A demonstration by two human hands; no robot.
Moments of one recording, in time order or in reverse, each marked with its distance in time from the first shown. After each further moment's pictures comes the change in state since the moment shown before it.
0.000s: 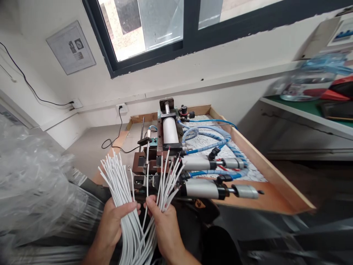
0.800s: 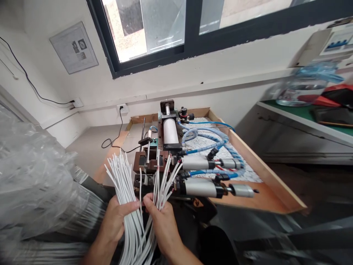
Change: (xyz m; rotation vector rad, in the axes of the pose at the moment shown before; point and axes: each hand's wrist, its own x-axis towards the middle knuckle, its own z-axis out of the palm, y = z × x) left_hand 0.000 0.001 0.001 -0.015 -0.113 0.046; right_hand -0.003 -0.001 0.001 -0.090 -0.071 -0.016
